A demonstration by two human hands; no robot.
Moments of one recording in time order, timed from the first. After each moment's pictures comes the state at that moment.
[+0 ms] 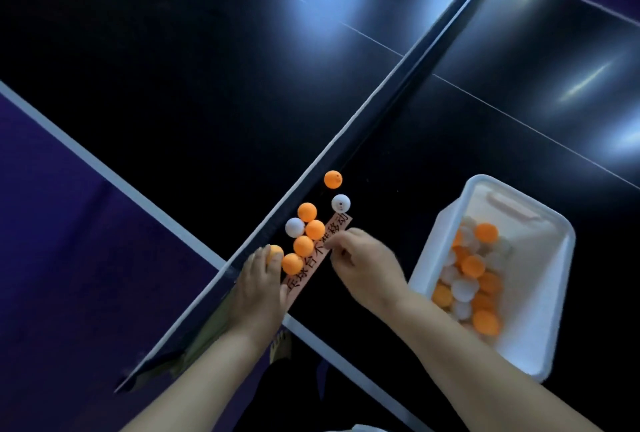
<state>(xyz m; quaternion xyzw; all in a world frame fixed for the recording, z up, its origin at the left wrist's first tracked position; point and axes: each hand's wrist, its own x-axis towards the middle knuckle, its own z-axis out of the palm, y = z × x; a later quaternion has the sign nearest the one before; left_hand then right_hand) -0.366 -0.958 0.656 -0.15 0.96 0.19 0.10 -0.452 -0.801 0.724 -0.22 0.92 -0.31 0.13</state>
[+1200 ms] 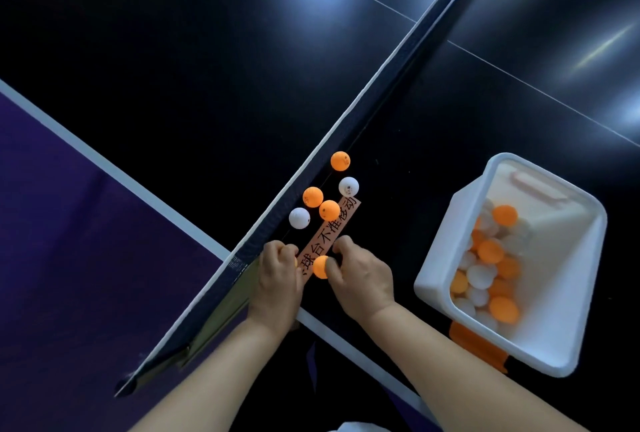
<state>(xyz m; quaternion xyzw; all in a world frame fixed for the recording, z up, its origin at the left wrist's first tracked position) -0.375 -0.945 0.632 -0.12 0.97 0.22 0.02 -0.429 -0.812 0.659 -0.14 0.95 -0.22 0.17</state>
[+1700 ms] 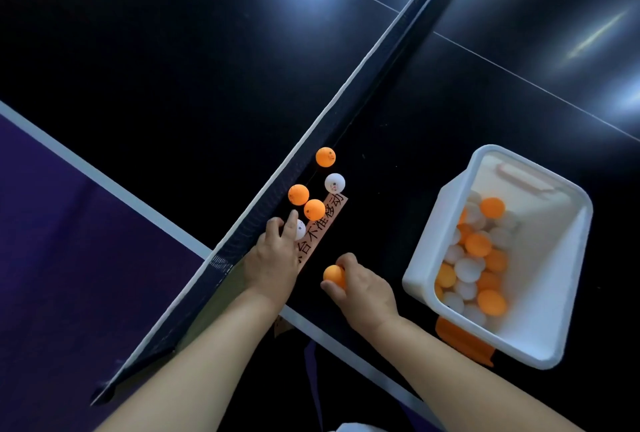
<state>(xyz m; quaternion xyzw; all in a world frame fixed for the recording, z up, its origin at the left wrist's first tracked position) -0.411 -0.941 0.623 -0.12 0.98 0.17 0.06 -0.417 -0.780 0.652 -0.10 0.94 -0.19 0.27</state>
